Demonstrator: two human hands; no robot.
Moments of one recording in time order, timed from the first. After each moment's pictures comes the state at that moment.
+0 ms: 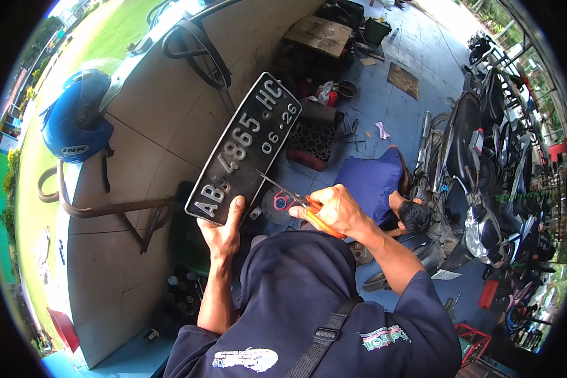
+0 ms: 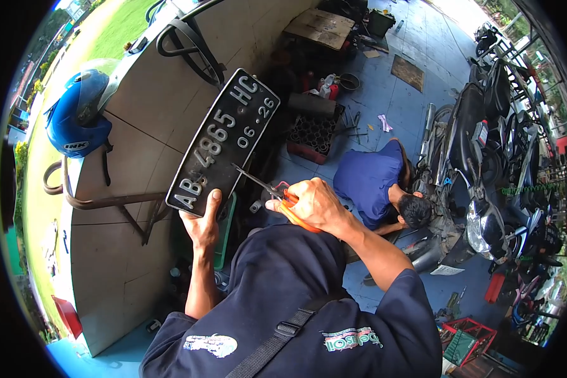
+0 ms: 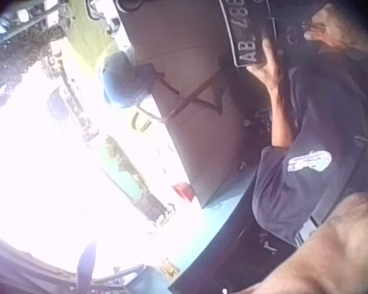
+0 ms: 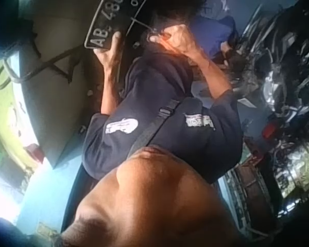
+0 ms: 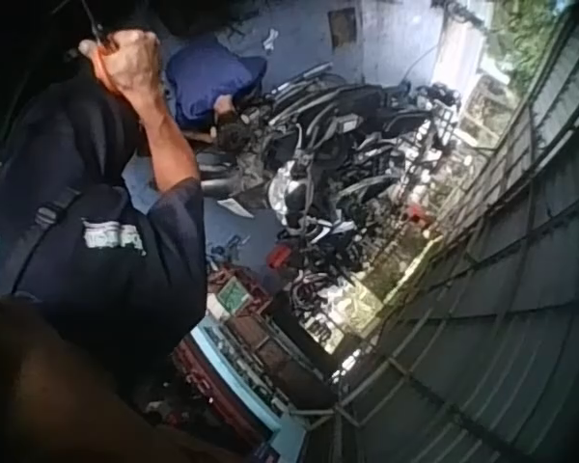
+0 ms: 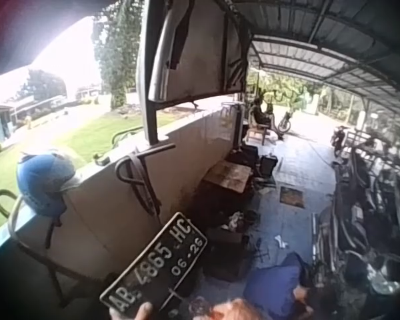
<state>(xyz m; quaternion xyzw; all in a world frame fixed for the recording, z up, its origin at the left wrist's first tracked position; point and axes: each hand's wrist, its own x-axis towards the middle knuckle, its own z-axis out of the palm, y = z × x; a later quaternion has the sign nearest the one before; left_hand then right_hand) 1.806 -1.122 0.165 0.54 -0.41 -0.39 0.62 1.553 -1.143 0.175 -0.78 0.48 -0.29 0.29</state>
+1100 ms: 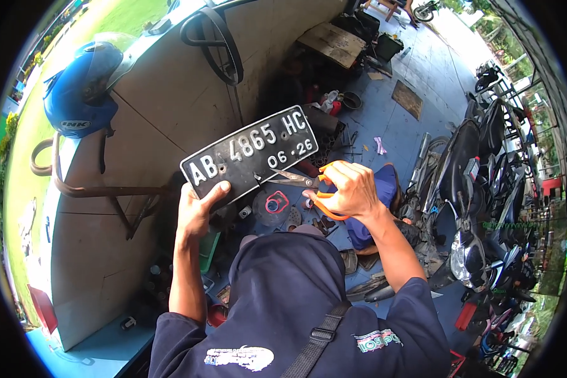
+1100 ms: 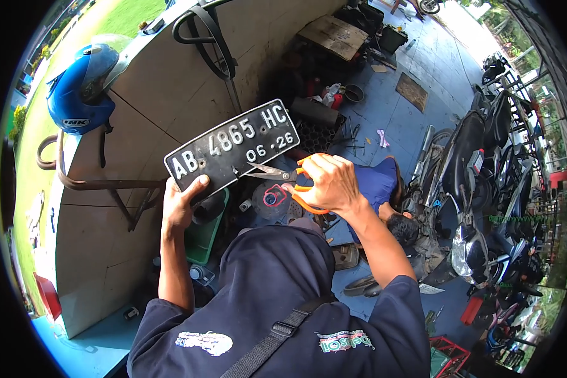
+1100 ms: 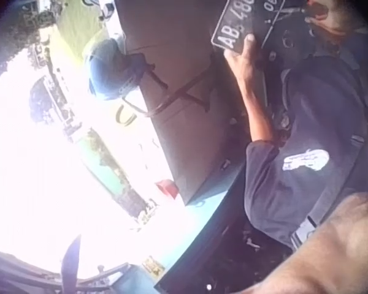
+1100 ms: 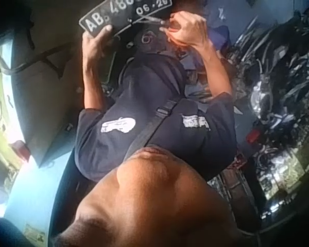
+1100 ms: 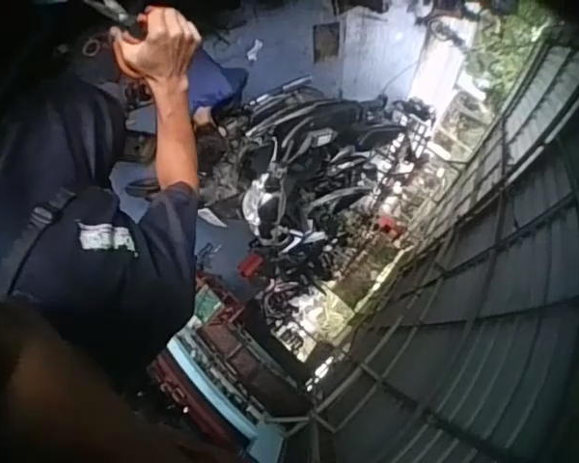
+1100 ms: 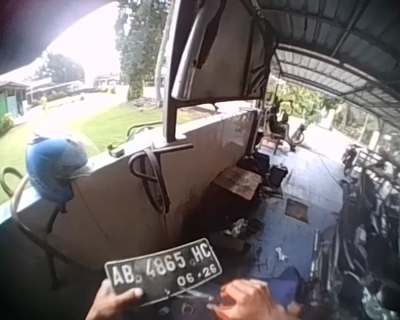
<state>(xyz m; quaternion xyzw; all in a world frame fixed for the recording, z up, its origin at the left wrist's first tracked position) 1.851 -1.158 0.181 0.49 -0.38 -0.59 0.52 1.523 -1.197 0.192 -0.85 0.43 -0.29 0.04</state>
